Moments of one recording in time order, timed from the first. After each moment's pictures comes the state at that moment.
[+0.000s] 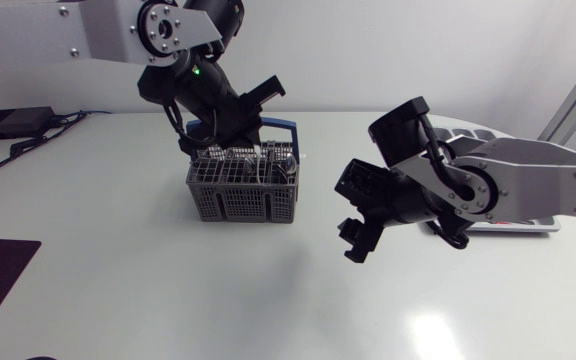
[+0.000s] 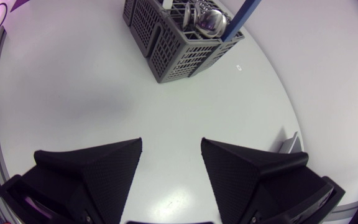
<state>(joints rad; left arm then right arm) -0.52 1.83 1.66 -0.78 0.07 -0.87 0.54 1.49 0.88 -0.35 0.04 -0.56</state>
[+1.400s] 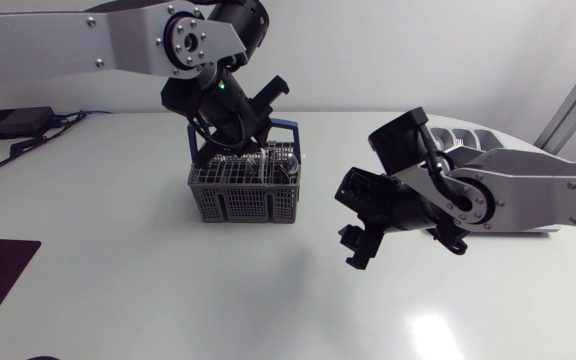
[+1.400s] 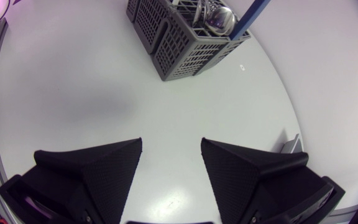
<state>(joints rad) -0.58 1.85 1.65 -0.76 -0.09 -1.21 0.54 1.49 0.84 -0.30 0.04 -0.59</state>
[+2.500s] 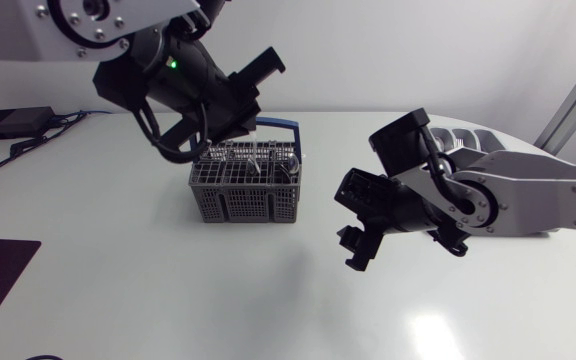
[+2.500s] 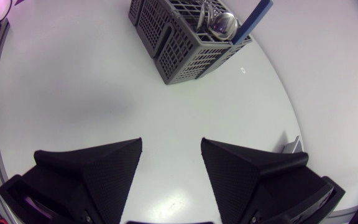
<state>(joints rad) -0.65 1.60 1.50 -0.72 -0.12 -0.98 0.54 1.47 0.83 -0.30 0.03 -0.59</state>
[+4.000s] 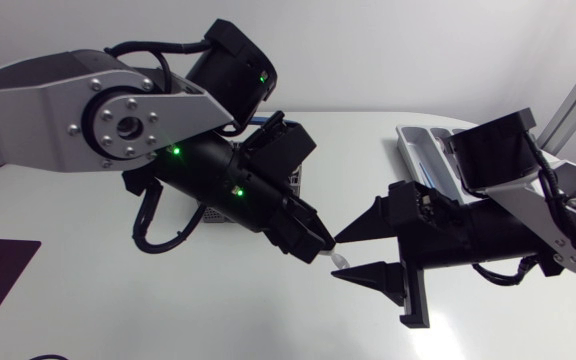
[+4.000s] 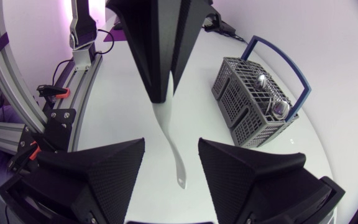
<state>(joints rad) -0.78 1.55 1.25 -0.66 0.56 0.04 0.47 1.14 0.69 -0.41 -0.62 -0.75</state>
